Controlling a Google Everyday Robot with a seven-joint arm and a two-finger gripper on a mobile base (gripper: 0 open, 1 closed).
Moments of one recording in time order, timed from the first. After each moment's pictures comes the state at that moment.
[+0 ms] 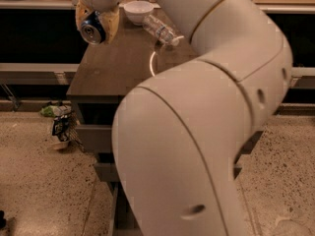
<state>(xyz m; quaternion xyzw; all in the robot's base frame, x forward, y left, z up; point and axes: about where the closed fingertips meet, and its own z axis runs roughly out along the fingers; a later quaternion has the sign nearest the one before) 0.670 0.142 0.962 -0.97 0.14 -0.07 0.17</state>
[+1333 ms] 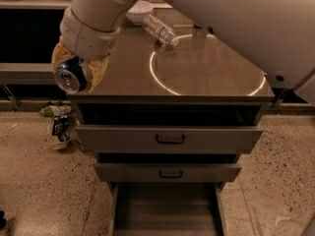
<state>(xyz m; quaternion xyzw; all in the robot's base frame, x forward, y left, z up) 0.506 0.164 0.941 -0.95 0.16 0.02 0.25</state>
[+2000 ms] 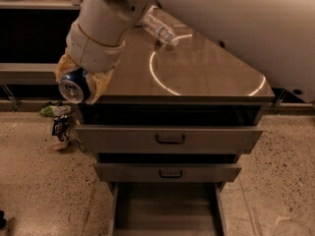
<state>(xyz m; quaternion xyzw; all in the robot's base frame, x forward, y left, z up) 0.494 0.161 0.925 -0.95 0.16 0.02 0.26</state>
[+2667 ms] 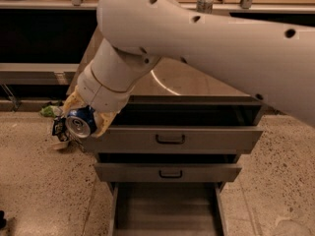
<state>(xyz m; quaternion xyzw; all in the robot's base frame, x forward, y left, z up) 0.445 0.152 0.875 -0.94 0.16 0.03 0.29</state>
